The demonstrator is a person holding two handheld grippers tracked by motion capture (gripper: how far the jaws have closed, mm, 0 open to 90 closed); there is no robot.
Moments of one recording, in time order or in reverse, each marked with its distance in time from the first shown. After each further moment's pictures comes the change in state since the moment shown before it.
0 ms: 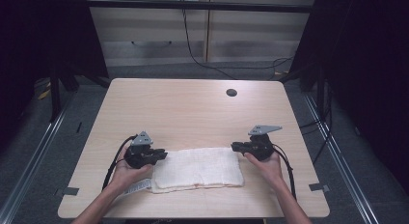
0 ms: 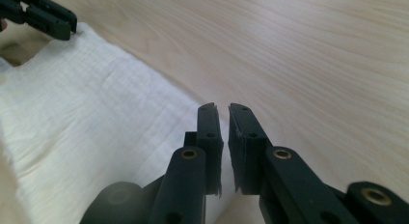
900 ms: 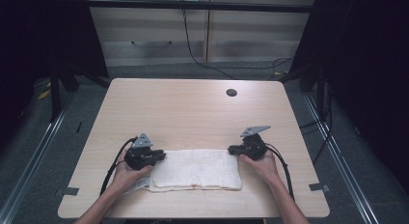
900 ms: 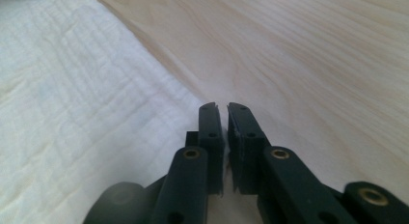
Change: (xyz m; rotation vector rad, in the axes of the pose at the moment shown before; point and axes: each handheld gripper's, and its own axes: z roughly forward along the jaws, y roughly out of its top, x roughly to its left) left arm 0.006 -0.012 0.006 0.001 0.045 0.010; right arm -0.010 -0.010 0.028 0.127 0.008 -0.036
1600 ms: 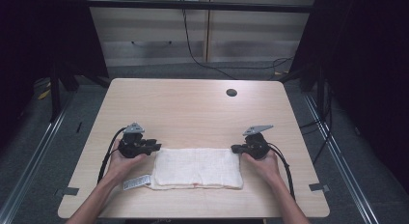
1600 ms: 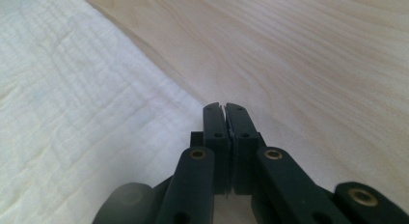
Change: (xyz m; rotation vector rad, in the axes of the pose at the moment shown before) left arm 0.034 0.014 -0.006 -0.026 -0.023 -0.139; right arm -0.004 -0.001 -0.004 -0.002 -0.032 0.037
